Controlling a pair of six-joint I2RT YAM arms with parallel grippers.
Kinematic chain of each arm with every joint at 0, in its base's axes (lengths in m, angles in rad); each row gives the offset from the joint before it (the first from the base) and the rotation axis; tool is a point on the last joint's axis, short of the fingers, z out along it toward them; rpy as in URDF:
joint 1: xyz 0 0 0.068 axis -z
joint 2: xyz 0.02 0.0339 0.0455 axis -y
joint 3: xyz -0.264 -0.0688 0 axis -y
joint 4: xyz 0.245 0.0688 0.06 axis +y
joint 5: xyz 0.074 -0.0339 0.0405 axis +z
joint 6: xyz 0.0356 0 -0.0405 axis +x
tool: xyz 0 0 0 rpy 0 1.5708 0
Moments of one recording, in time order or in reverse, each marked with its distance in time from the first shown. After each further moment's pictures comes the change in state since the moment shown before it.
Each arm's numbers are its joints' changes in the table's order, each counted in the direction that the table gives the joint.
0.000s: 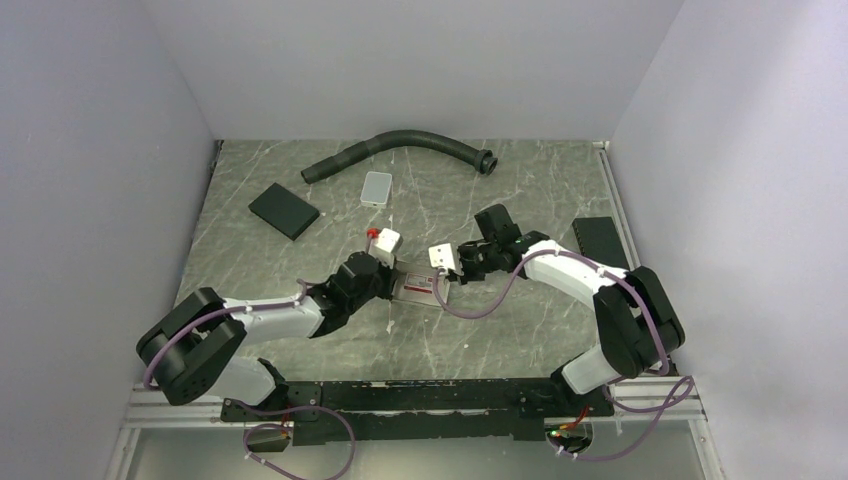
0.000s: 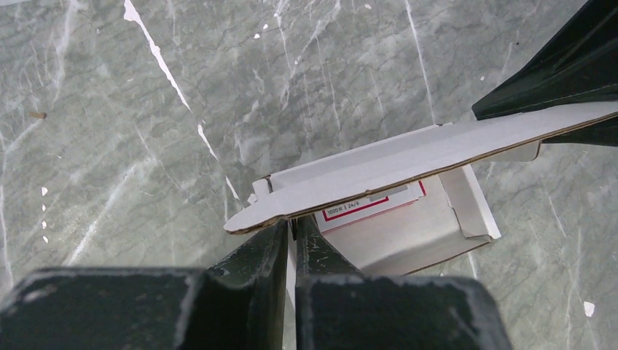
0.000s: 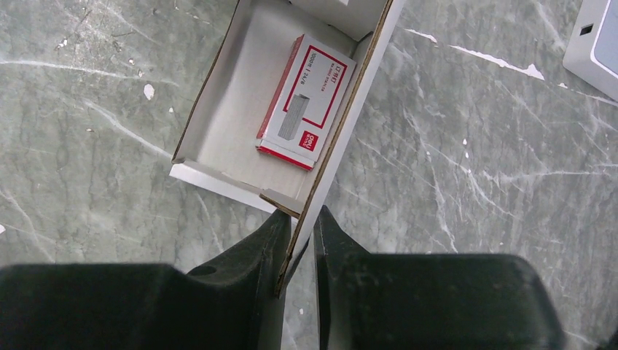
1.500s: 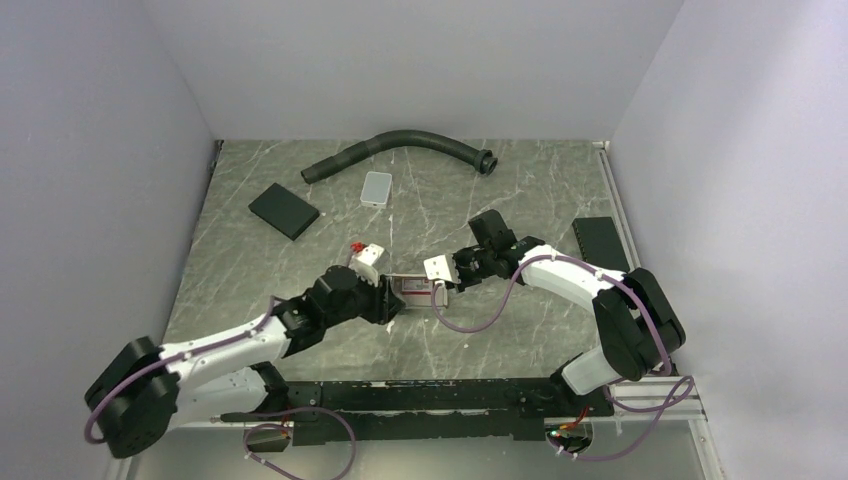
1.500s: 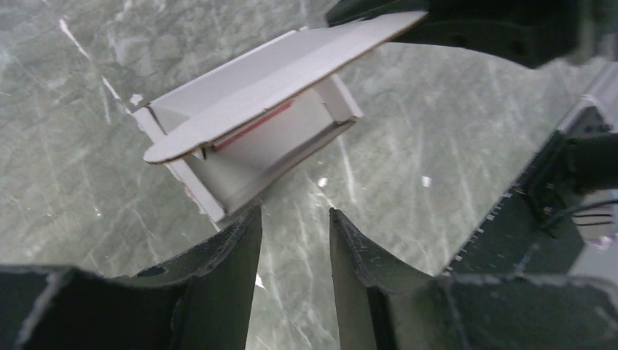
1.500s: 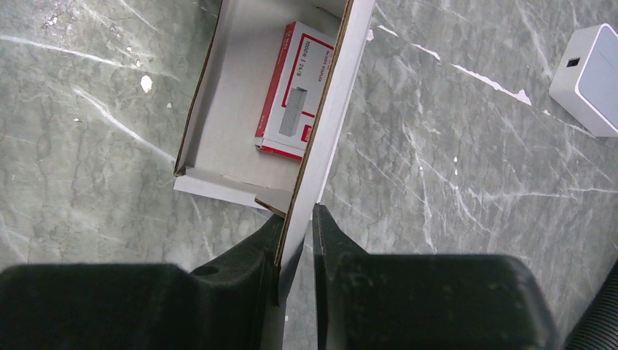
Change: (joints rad) left arm 0.024 0.302 -0.083 0.261 -0.229 -0.196; right arm -0.050 0.011 -0.029 -0.030 -0.060 -0.089
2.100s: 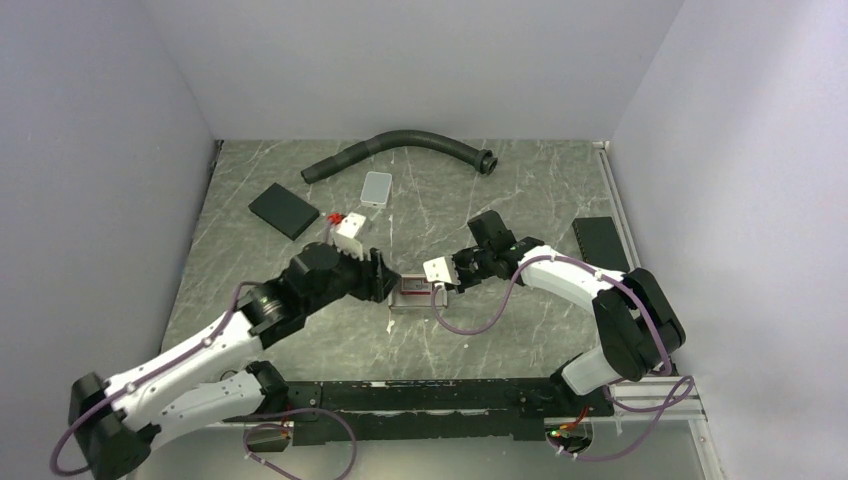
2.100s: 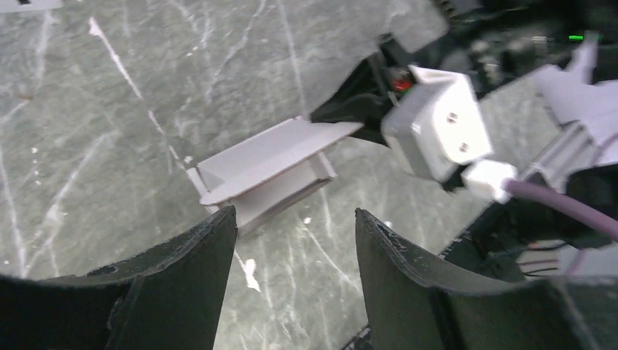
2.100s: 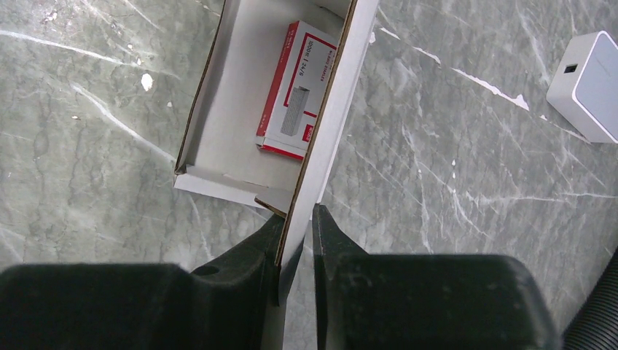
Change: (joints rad) left arm -0.003 0.269 0.272 0.412 0.082 -0.019; right arm -0.007 0.000 -0.003 0.000 -0.006 -0.019
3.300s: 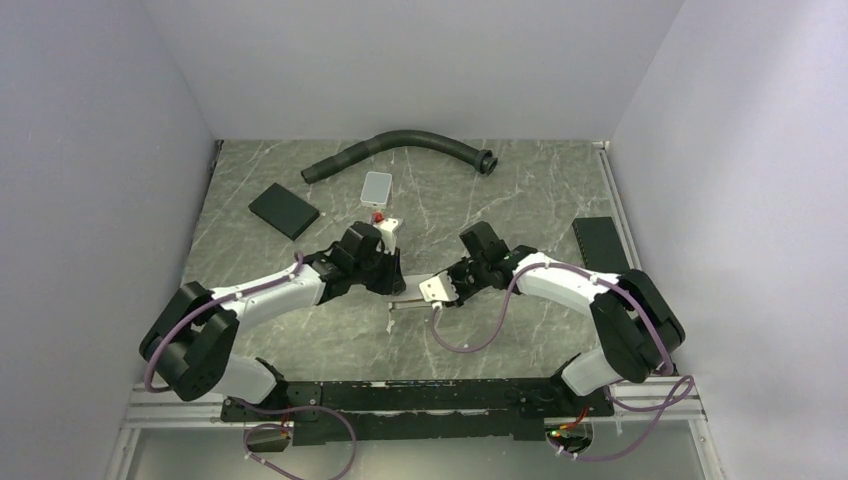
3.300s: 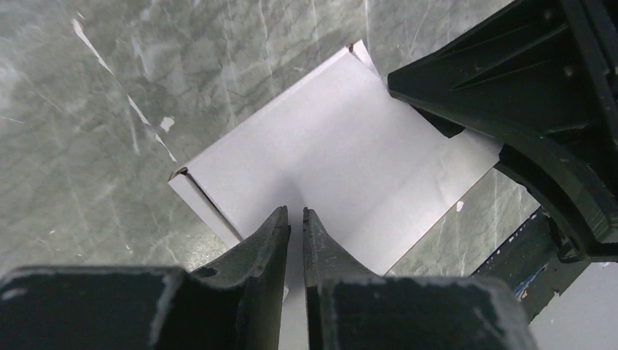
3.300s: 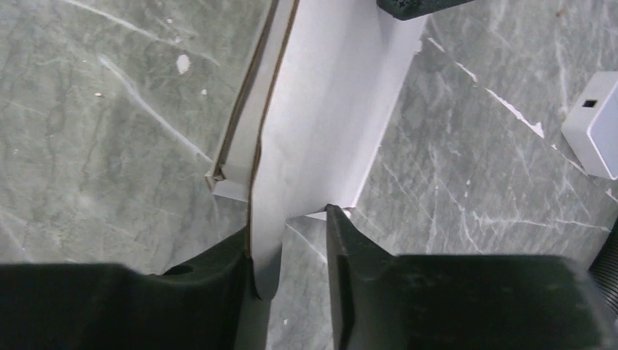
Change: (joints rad) left arm -0.145 -0.591 0.083 -0.111 -0.240 0.058; right arm -0.062 0.004 -0.034 0.002 -0.082 -0.101
